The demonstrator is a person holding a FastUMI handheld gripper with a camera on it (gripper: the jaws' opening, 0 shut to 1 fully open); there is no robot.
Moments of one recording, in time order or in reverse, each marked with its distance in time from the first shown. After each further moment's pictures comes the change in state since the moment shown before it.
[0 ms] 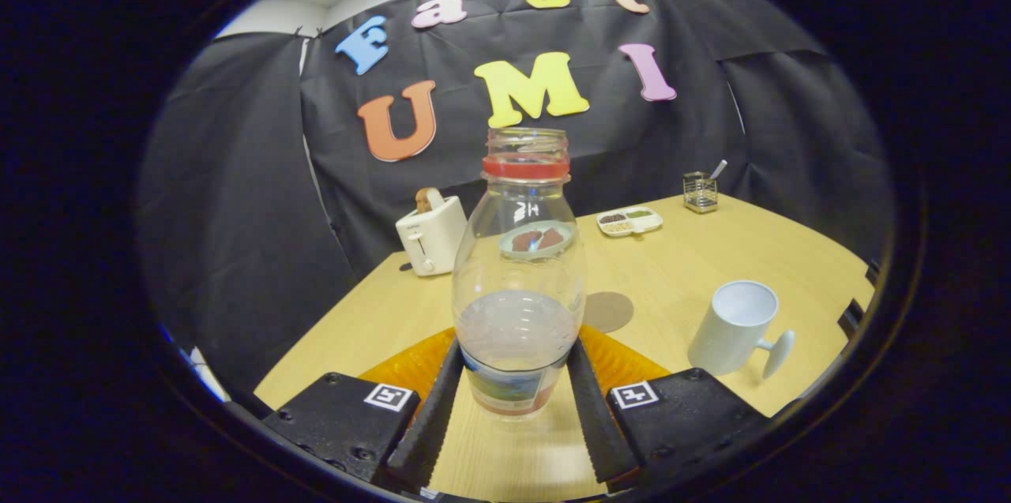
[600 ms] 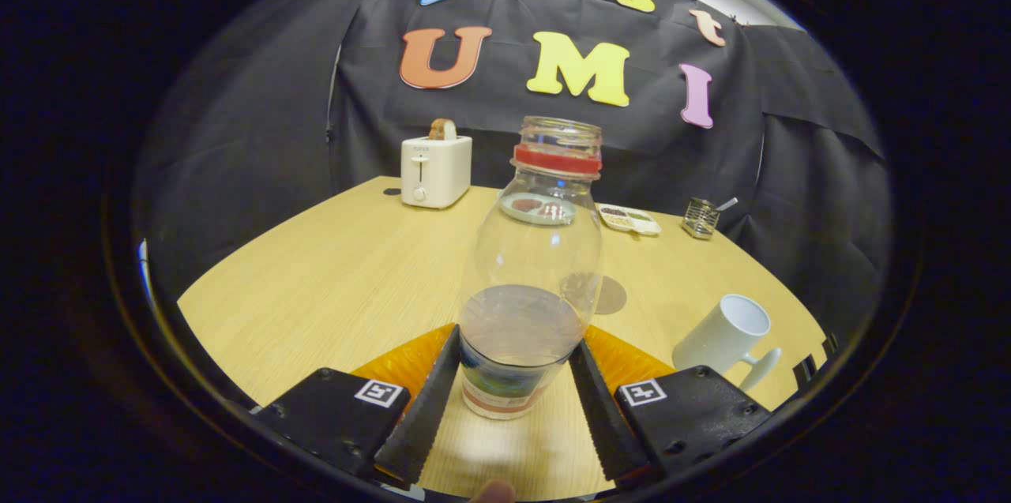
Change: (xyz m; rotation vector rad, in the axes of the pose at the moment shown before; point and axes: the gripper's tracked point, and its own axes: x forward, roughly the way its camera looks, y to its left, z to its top) arm 0.016 0.006 -0.069 -0.386 0.129 -0.125
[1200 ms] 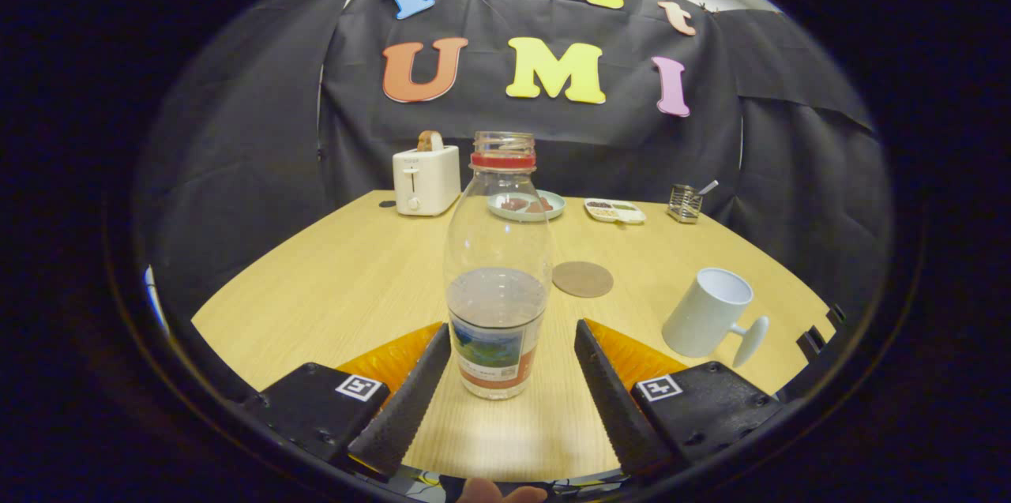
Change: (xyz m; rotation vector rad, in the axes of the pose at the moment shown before) arm -0.023 -0.005 -0.008 0.062 -0.020 -0.023
